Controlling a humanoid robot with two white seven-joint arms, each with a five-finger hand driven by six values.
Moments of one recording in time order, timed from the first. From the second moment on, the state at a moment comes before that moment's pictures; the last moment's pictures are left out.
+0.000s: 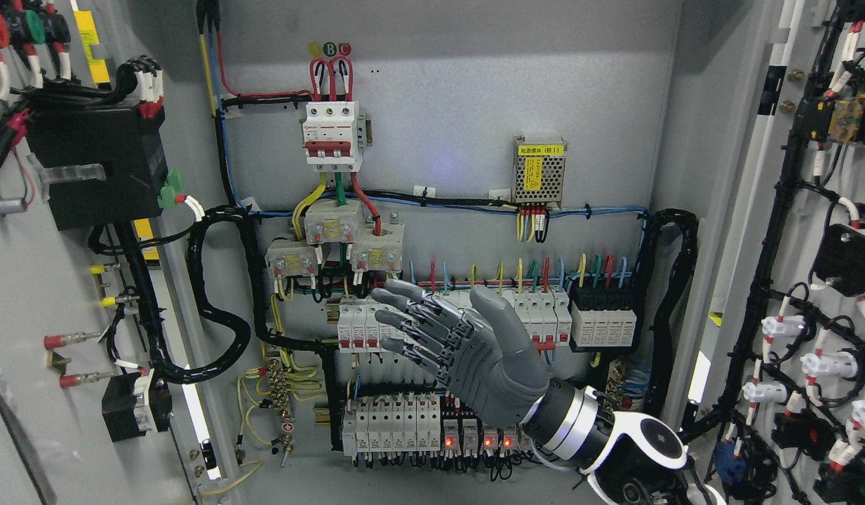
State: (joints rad) left arm -0.08 0.00 -0.24 0.05 0.35 -0.04 -0.06; right arm -0.62 0.01 0.23 -1.65 -0.61 0.41 0.67
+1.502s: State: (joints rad) left arm -0.08 0.00 -0.24 0.05 0.35 -0.05 -0.06; right arm -0.54 0.06 0.61 -1.74 -0.51 0.40 0.66
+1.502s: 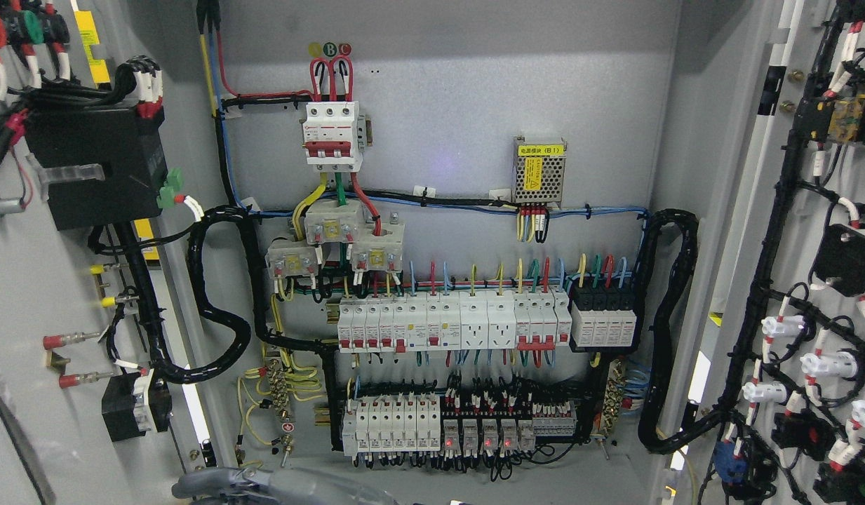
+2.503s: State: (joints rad) left arm -0.08 0.00 -0.24 0.05 0.35 -0.05 -0.06; right arm -0.57 0.13 0.75 -1.72 -0.47 0.40 0.56
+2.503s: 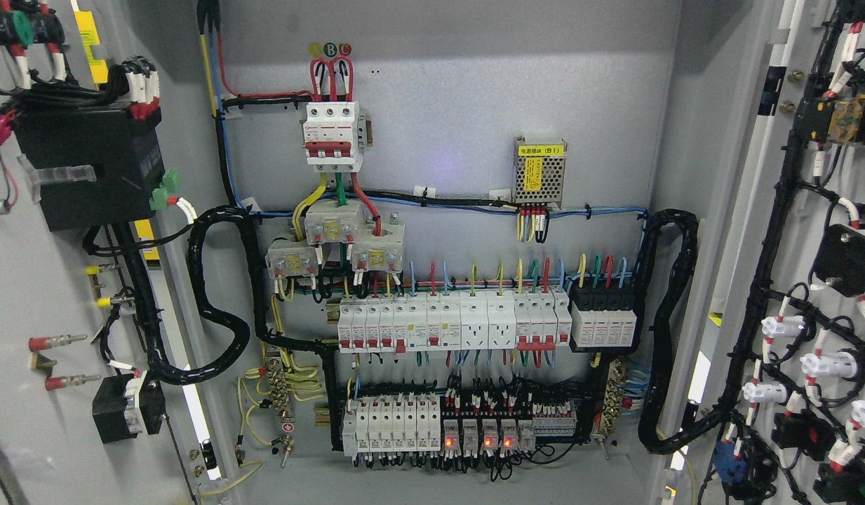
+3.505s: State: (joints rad) left arm -0.08 0.00 -0.24 0.04 0.35 -0.05 -0.06; right arm -0.56 0.12 0.75 -1.70 -0.47 0.40 0.52
